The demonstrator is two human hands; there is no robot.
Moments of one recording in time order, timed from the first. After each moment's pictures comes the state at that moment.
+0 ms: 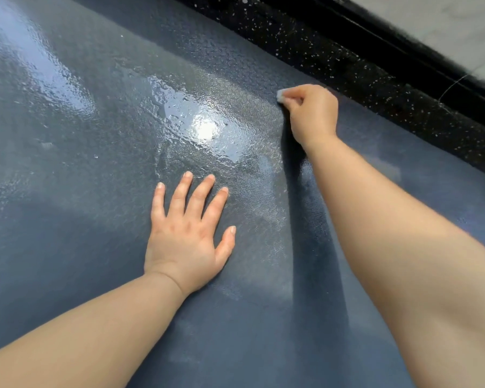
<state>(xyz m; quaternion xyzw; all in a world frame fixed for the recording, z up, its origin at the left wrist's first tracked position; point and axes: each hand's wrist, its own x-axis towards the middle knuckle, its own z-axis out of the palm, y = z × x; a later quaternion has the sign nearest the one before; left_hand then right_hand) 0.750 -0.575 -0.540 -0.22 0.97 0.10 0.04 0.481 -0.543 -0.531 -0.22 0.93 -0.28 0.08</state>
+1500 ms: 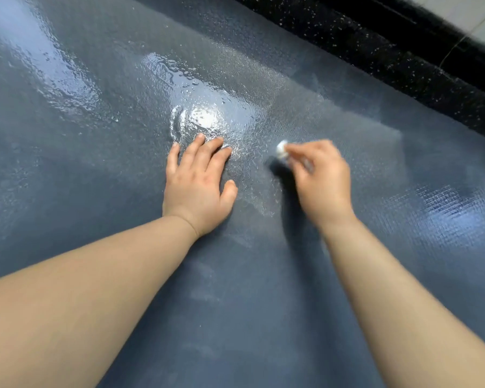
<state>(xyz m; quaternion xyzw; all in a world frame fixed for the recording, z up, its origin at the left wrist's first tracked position) 0.757 -0.583 -0.545 -0.23 0.95 0.19 -0.04 0.636 -0.449 -0.509 -0.27 0.91 -0.31 0.04</state>
